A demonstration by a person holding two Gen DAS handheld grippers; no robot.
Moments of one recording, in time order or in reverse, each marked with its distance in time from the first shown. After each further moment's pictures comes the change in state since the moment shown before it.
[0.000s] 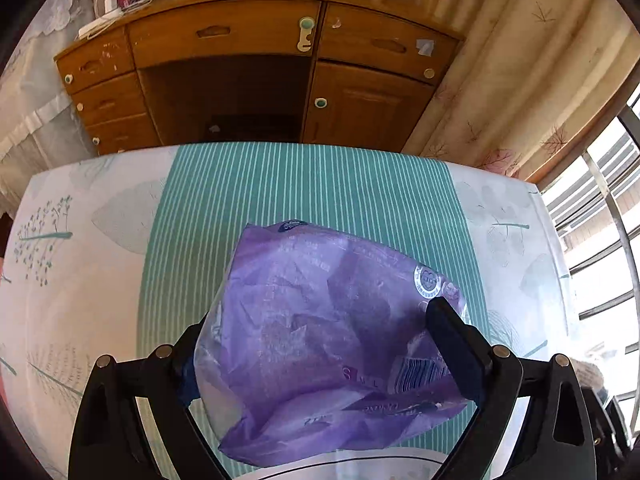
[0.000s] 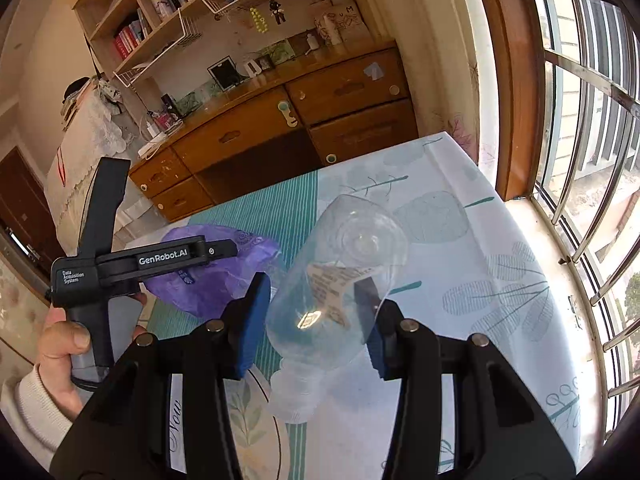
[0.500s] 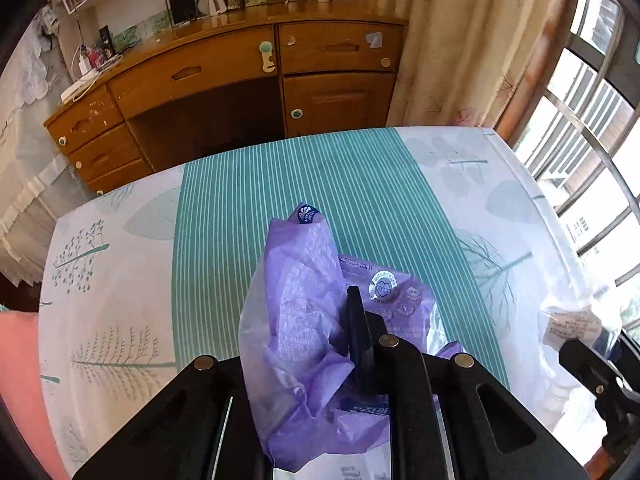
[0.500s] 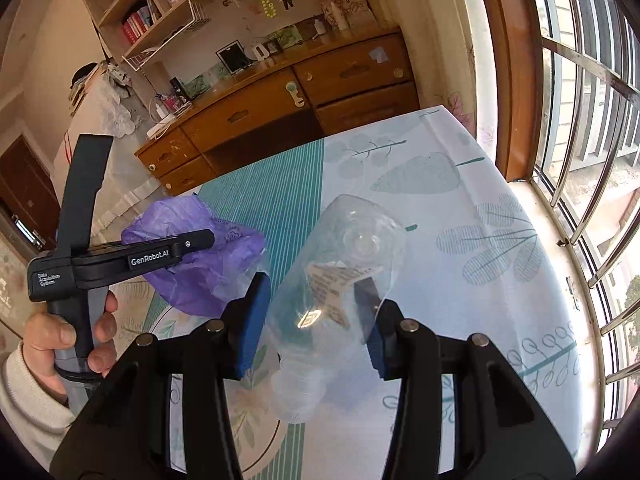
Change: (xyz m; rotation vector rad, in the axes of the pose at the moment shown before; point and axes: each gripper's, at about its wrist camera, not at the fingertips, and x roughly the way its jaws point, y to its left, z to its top) left arm -0.050 -0.031 -0.059 0.270 -0.041 0.059; right arm -0.026 0.005 -0.036 -0.027 0.048 0.022
